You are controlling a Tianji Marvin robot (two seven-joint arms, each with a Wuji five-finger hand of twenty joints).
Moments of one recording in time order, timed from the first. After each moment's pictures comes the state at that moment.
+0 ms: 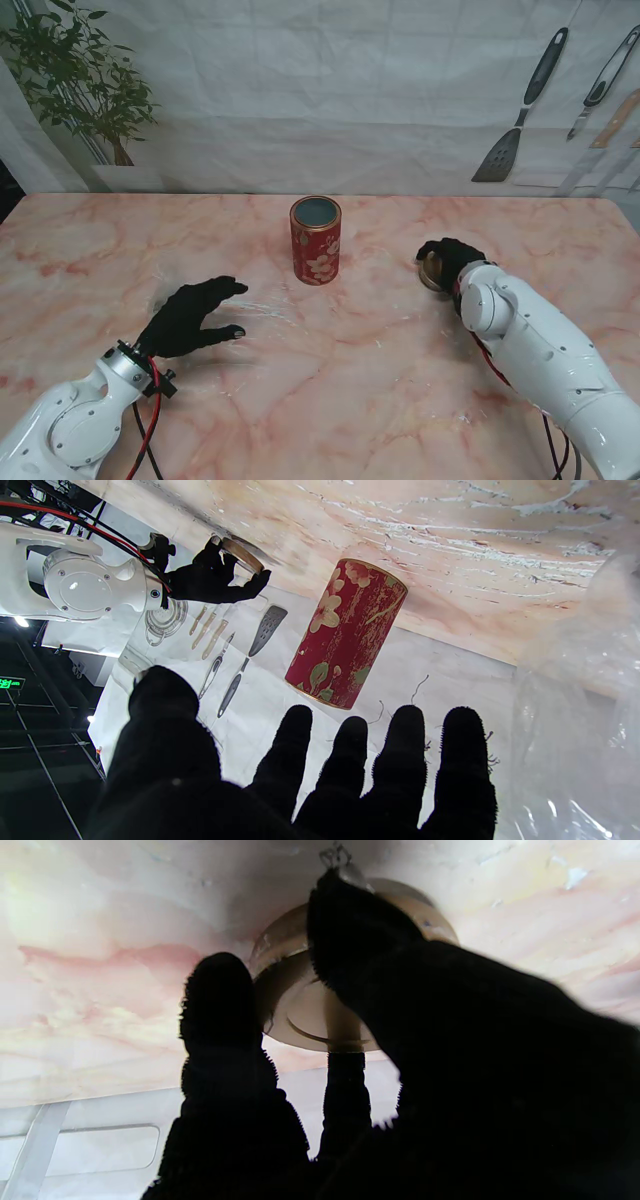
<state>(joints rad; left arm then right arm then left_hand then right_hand) 1.82 -1.09 -1.46 -1.65 0.76 -0.57 0.12 -1.14 -1.09 0.99 -1.09 -0.73 0.20 0.05 0.76 -0.10 -0.03 -0.05 0.44 0.21 0.15 0.52 0.40 0.29 0.19 0.33 0.39 0.32 0.24 0.40 0.18 0.35 0.63 0.33 0.89 -1.15 1.20 -0.42 0.39 -0.27 0.68 0.28 0.37 -0.04 0.55 0.46 0.68 0.40 0.70 0.46 0.84 0.07 1.36 0.12</state>
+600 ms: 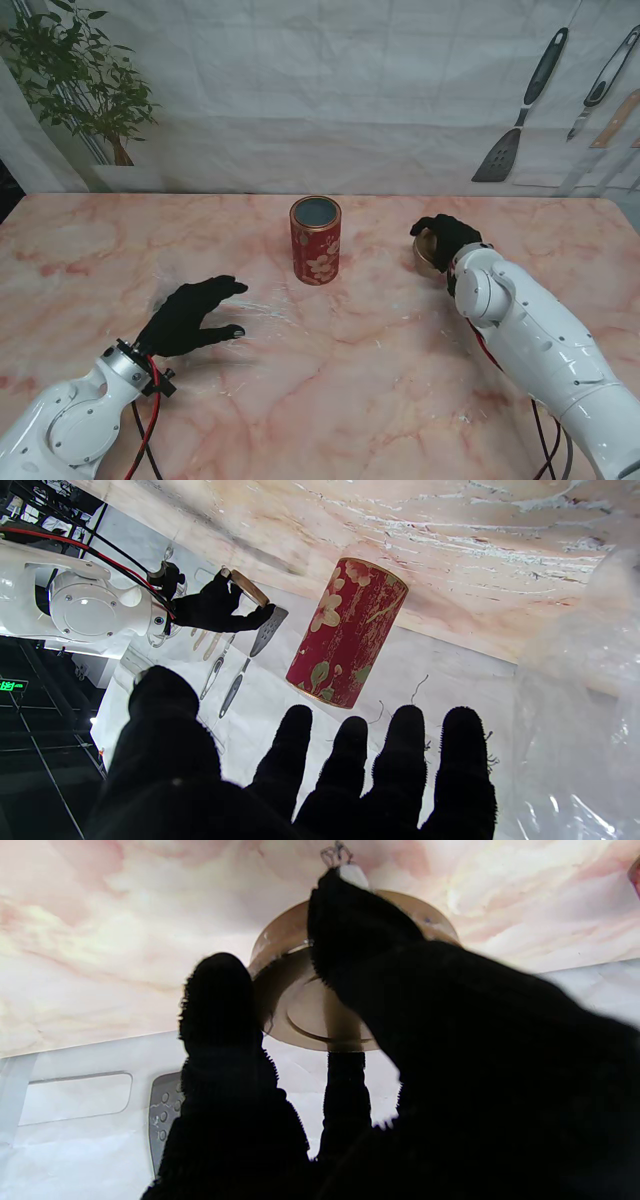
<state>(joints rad) 1.82 -1.09 -1.47 -1.65 0.76 -0.58 0.12 -1.12 -1.10 1.00 -1.14 -0.71 0.22 0.00 0.76 -0.10 -0.03 -0.05 0.44 0.21 0.16 0.52 0.40 0.29 0.19 0.33 0.39 0.32 0.24 0.40 0.18 0.35 0.63 0.33 0.89 -1.15 1.20 -0.43 0.40 -0.27 0.68 0.28 0.37 -0.04 0.55 0.46 0.68 0.40 0.69 0.46 0.84 0.07 1.37 0.12</state>
